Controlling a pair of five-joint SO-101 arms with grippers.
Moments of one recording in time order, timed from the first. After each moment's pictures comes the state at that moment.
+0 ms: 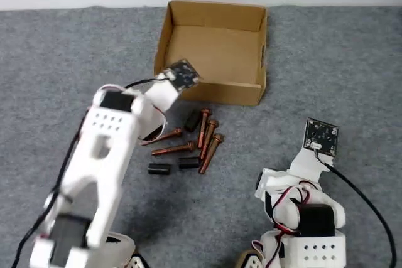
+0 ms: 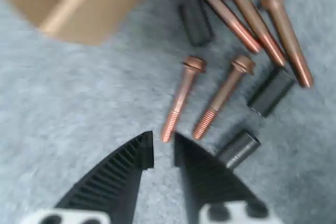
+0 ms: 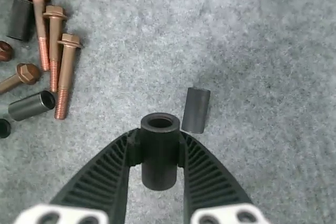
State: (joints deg) left arm 9.5 -5.1 19.8 75.0 -32.8; right arm -5.1 -78.0 63.2 84.7 -20.4
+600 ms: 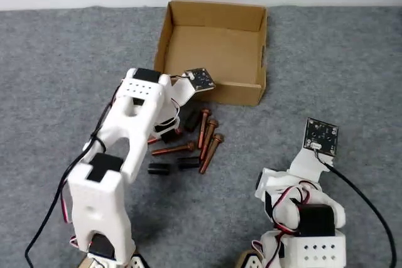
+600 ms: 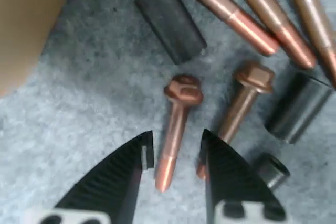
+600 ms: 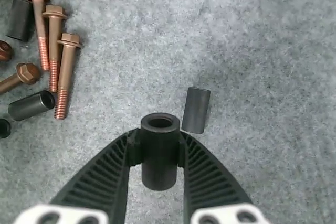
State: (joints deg) left arm 10.0 29.5 -5.2 80.7 -38.3; right arm -5.1 -78.0 63.2 84.7 -20.4
